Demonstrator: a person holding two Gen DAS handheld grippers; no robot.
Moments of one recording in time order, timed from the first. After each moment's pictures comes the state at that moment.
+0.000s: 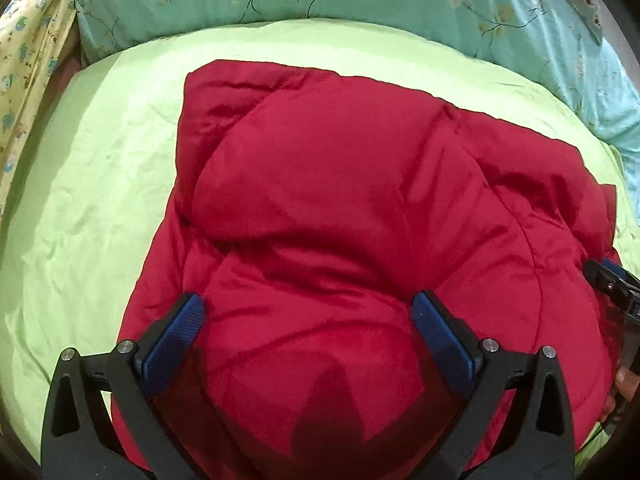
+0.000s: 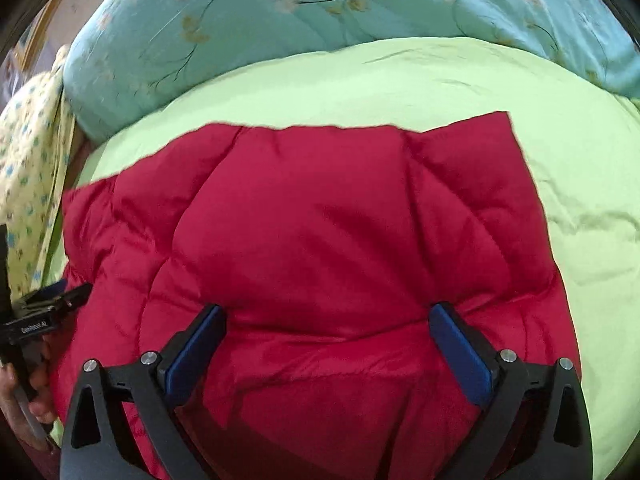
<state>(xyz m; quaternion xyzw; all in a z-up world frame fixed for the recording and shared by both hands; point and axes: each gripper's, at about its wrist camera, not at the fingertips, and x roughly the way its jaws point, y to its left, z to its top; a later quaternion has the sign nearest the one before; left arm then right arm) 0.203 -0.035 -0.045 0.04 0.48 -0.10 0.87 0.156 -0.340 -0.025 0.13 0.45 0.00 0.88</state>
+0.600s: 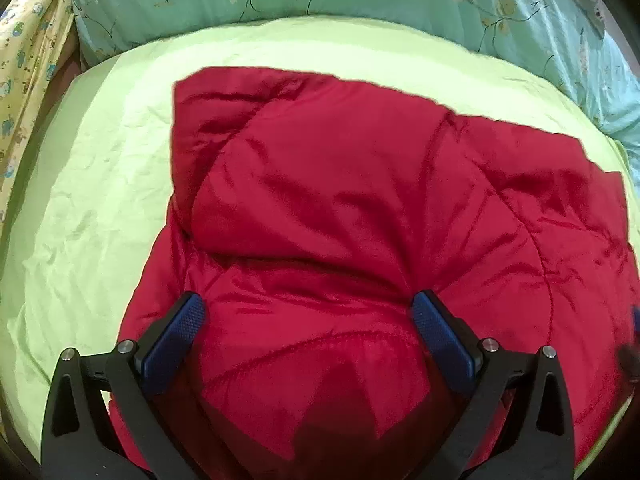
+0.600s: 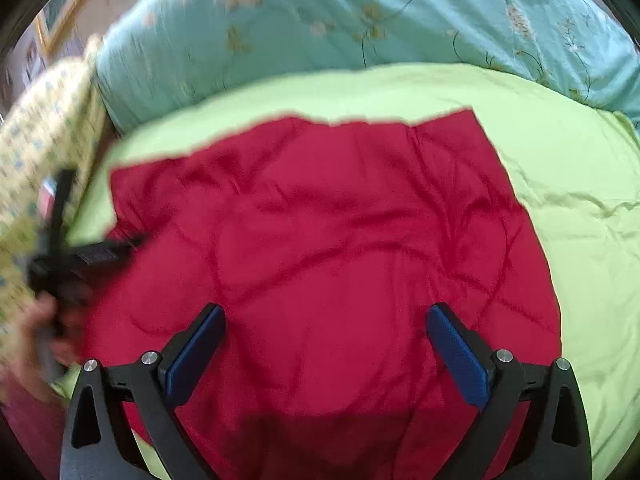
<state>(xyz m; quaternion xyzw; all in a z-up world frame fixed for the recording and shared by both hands) 0.196 -0.037 -0.043 0.05 0.48 -0.09 0.87 0.087 -0.300 -0.005 0.08 0.43 0.00 0.90</state>
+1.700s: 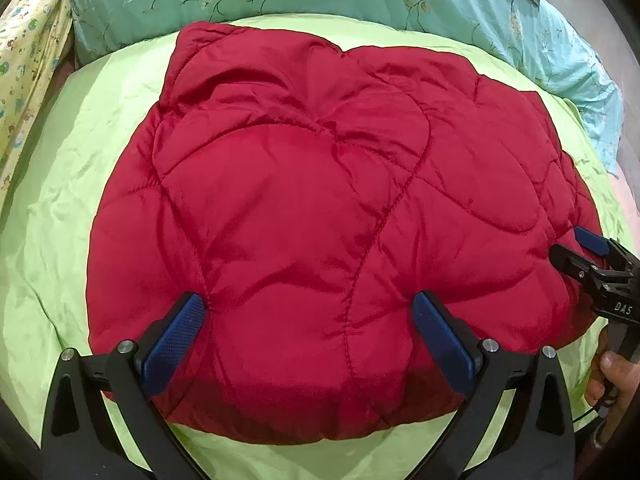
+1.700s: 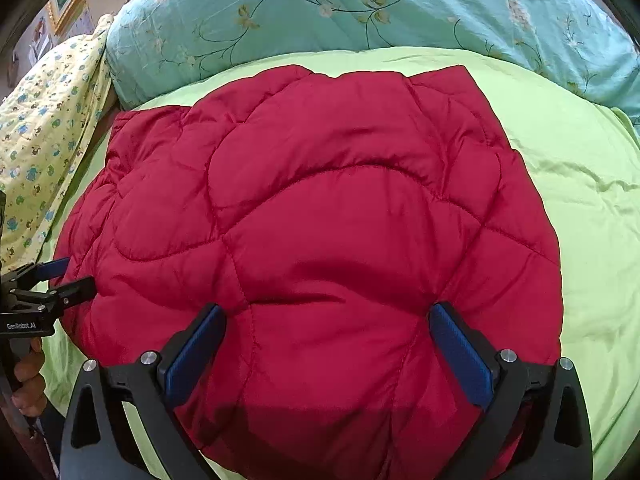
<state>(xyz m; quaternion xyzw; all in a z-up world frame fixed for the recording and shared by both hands) 0.079 -0.040 -0.044 0.06 0.47 -0.15 0.87 0.047 -0.301 -0.029 0.07 0.43 0.01 0.90</state>
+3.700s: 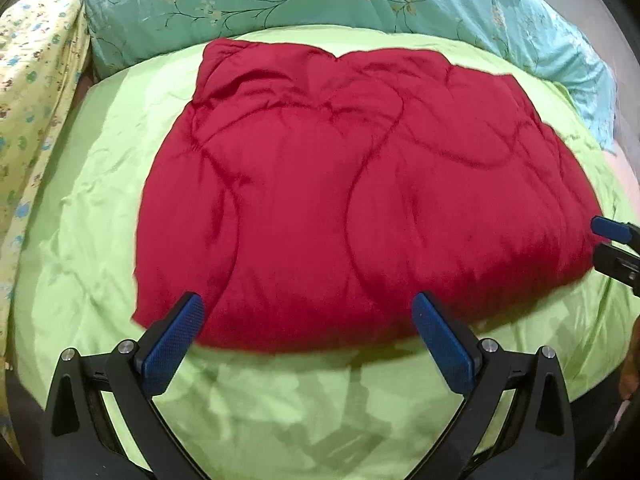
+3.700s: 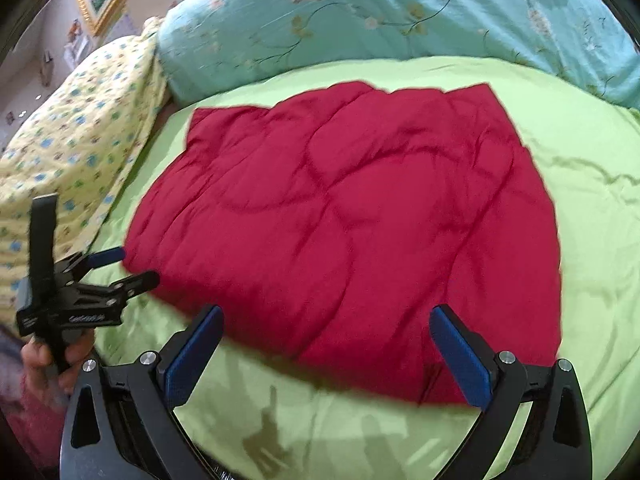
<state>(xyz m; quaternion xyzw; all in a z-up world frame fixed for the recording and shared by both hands) 0.015 -0.018 -0.031 0.10 0.45 -0.14 0.88 -0.020 -0.273 0.012 0.09 0.44 0.09 0.89</state>
